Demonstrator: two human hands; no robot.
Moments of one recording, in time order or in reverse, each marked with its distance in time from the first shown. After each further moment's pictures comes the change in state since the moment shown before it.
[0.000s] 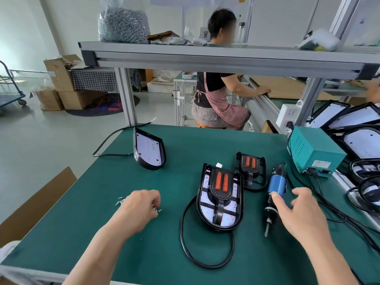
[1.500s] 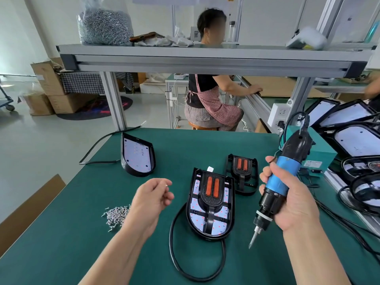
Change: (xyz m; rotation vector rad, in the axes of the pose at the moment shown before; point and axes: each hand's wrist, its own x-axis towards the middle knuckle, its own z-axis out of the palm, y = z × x) left_hand 0.027 0.062 0.019 -1.324 0.219 -0.174; right_hand 0.006 -0.062 -0.022 1.562 -0.329 0.031
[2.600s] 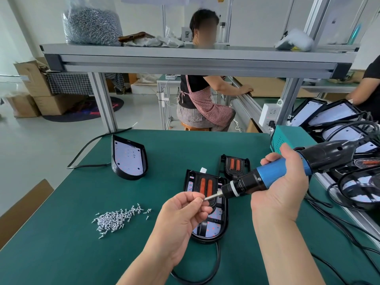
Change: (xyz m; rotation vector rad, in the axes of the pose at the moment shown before) left_hand -0.053 -0.002 0.053 -0.366 -0.306 -0.139; right_hand -0.026 -0.019 0.069 0.340 0.384 -0.211
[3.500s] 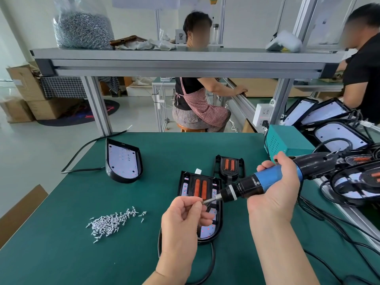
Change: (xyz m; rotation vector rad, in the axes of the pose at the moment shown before) left_hand -0.011 -0.024 0.019 0.259 0.187 0.257; right_hand 0.022 0.011 -0.023 -0.081 0.073 -0.054
